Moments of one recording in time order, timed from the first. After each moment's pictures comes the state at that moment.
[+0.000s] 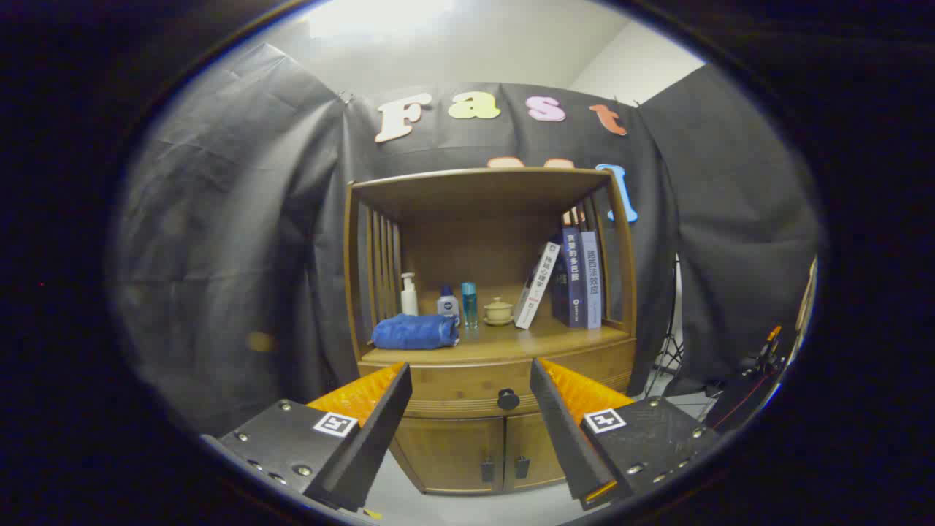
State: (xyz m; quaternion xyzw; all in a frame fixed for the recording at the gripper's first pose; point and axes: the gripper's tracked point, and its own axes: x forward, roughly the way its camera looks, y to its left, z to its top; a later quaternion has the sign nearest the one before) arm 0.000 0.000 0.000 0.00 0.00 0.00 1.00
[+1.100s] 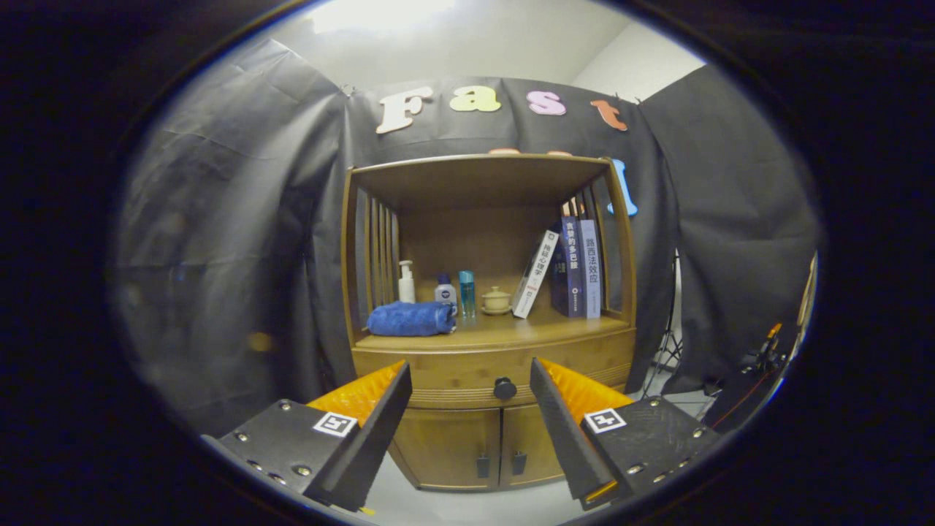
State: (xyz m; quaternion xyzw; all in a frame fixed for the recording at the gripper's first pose) arm 0.003 -0.002 -0.029 -0.02 0.01 0.00 1.00
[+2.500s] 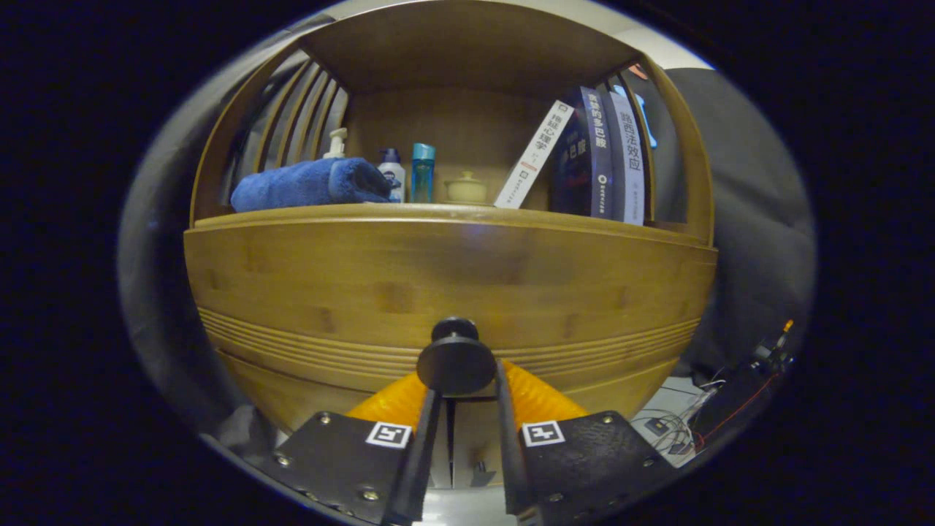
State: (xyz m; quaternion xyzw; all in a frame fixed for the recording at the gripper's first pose) arm 0.232 -0.068 -0.223 -0.07 0.13 -0.04 0.99
